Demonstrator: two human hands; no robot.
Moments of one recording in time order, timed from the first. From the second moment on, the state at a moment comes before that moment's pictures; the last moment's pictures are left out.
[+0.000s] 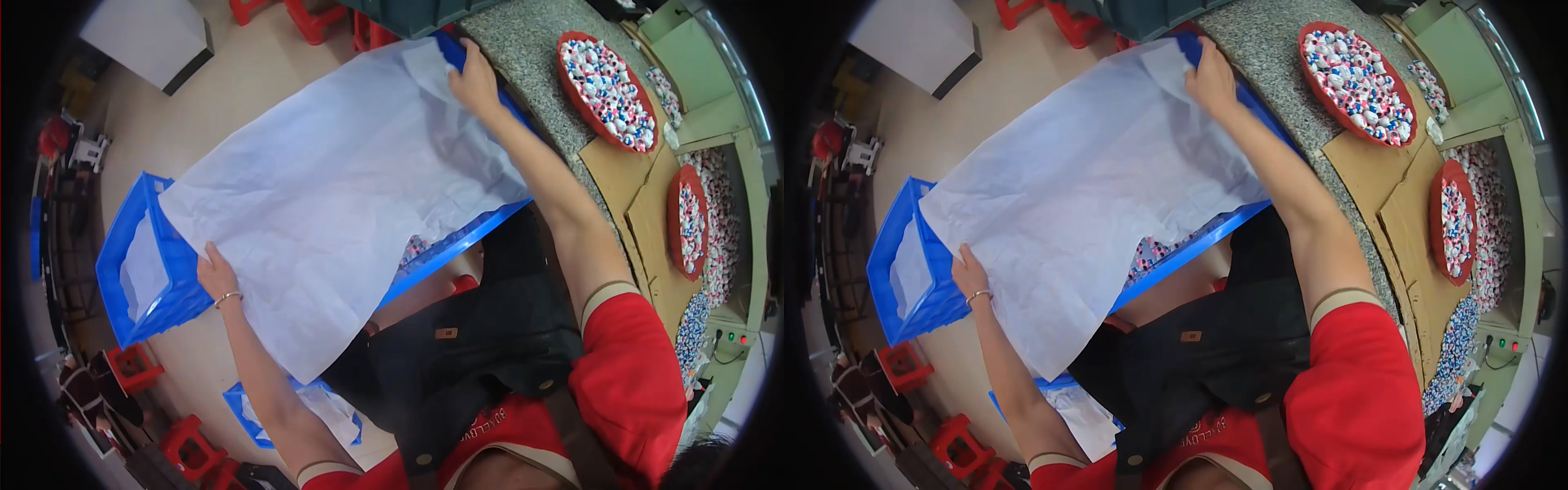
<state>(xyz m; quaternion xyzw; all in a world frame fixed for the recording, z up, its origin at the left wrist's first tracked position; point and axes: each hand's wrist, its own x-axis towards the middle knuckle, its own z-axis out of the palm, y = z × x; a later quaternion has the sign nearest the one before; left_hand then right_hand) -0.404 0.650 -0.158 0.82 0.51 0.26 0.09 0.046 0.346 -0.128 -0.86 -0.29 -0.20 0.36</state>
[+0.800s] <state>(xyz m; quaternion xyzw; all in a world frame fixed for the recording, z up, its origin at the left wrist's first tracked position) -0.345 0.527 -0.095 0.94 0.13 0.28 0.13 0.019 0.295 -0.186 -0.88 -0.44 -0.02 0.19</state>
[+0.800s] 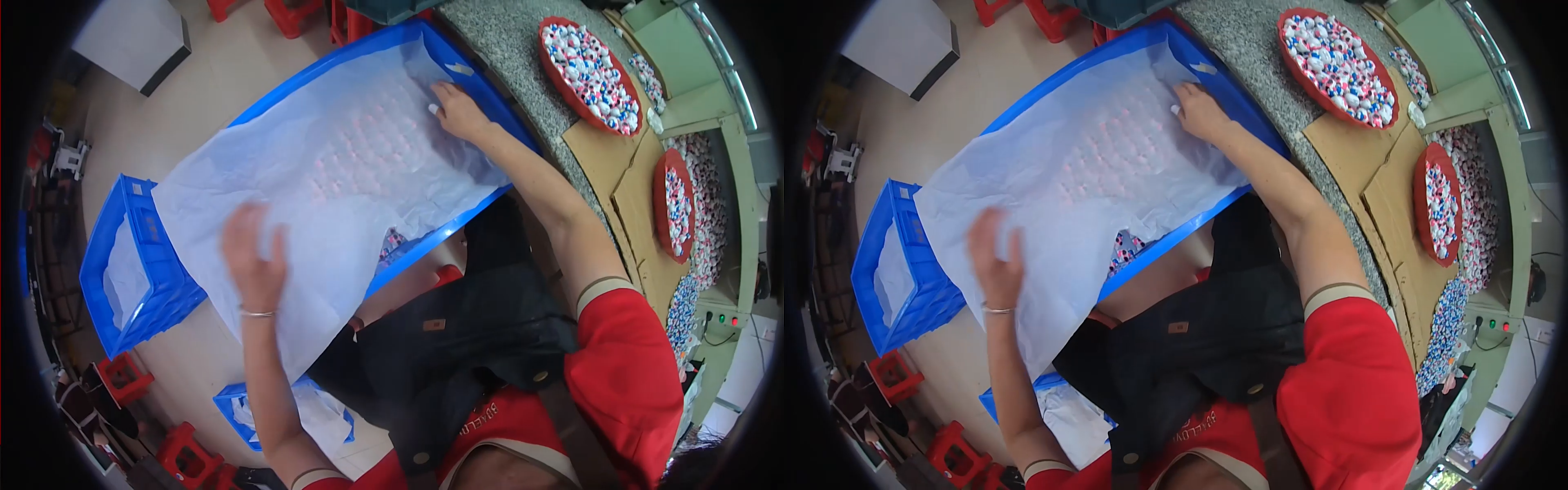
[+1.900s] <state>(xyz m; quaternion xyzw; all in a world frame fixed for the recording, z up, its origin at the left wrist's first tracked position) -0.380 0.674 -0.130 0.96 0.22 0.20 -0.02 0.113 0.392 -0.263 -0.84 -0.53 -0.06 0.13</state>
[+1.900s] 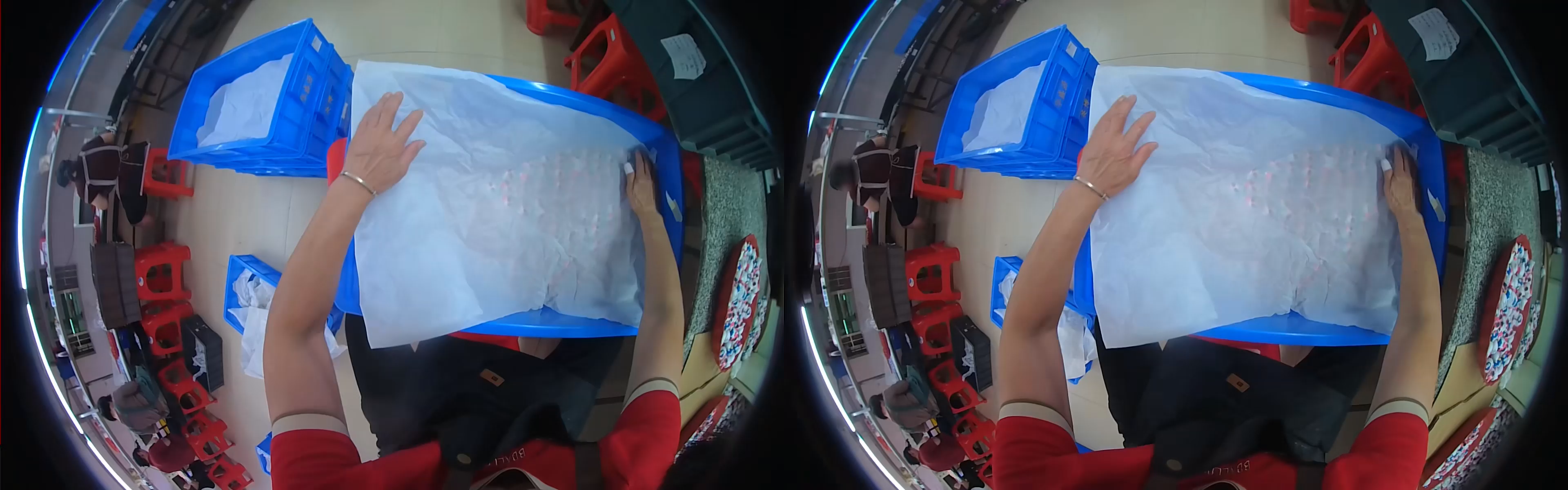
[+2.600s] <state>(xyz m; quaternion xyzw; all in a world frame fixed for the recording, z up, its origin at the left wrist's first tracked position) -0.403 0.619 -0.099 0.96 0.22 0.04 0.13 0.031 0.392 -0.152 -0.83 -0.54 -0.04 0.12</state>
